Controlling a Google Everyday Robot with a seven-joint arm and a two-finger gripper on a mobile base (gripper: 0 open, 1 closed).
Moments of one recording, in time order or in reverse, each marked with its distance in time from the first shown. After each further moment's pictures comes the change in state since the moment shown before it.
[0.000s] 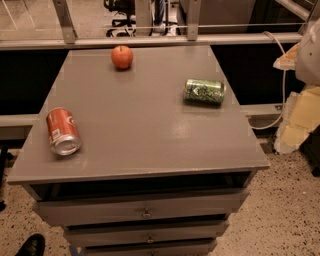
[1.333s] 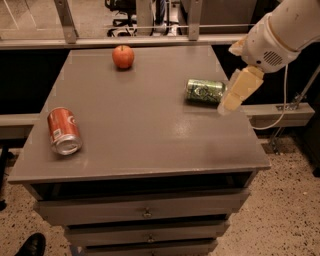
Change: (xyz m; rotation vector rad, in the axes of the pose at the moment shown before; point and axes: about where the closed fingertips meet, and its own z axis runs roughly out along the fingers) arm -0.073 -0.089 0.067 0.032 -0.272 0.018
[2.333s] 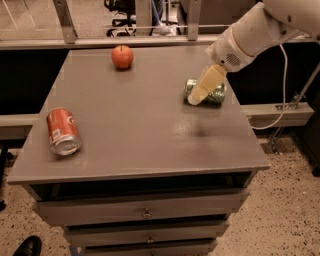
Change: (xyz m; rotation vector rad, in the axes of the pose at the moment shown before) arm -0.039 -0.046 0.078 -0.009 -0.122 0.057
